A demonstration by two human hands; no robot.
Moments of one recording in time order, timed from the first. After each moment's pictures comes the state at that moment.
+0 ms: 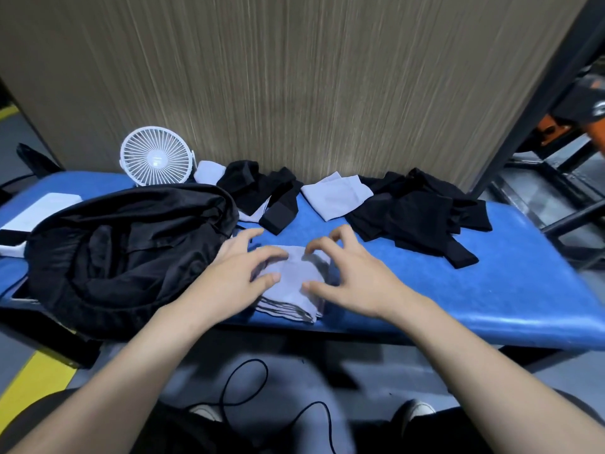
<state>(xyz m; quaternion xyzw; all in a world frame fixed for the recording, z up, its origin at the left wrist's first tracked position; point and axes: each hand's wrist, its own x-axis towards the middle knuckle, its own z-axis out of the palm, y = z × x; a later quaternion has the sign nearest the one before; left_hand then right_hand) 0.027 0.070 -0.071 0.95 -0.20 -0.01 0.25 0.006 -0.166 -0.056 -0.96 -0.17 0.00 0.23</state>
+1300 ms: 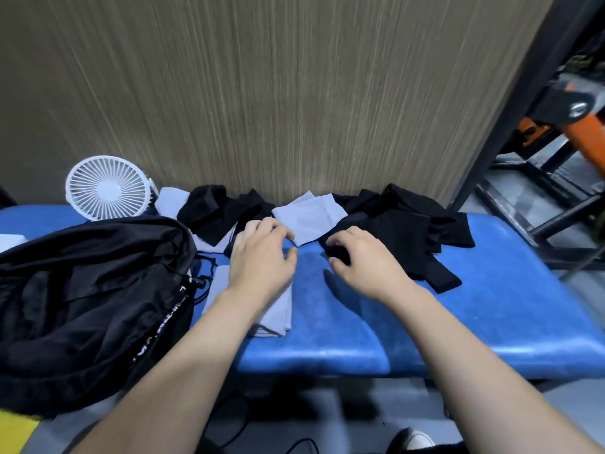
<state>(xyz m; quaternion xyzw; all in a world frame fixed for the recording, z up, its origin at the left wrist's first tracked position) 0.113 -0.047 -0.073 0.96 -0.13 0.16 0.19 0.086 -0.239 -0.068 -0.98 -0.07 -0.06 0.18</state>
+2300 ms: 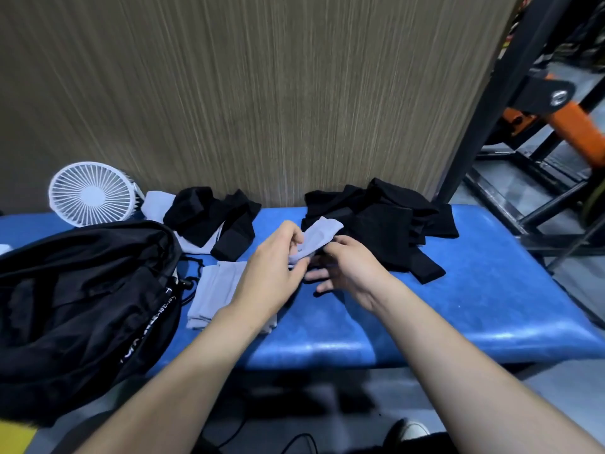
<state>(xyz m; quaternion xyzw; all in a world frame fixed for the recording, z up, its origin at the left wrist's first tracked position) 0.076 -0.072 -0.064 0.90 -0.21 0.12 0.37 0.069 -0.228 -0.065 -0.66 0.11 0.11 0.74</state>
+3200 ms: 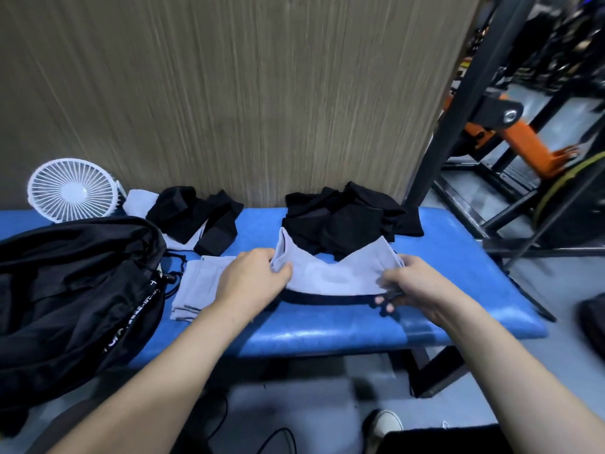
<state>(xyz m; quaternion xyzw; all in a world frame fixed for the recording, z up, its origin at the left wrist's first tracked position) 0.054 -0.072 -0.060 0.95 -0.10 0.02 0.28 -0.005 -0.335 -0.052 -0.77 0.19 0.09 0.60</state>
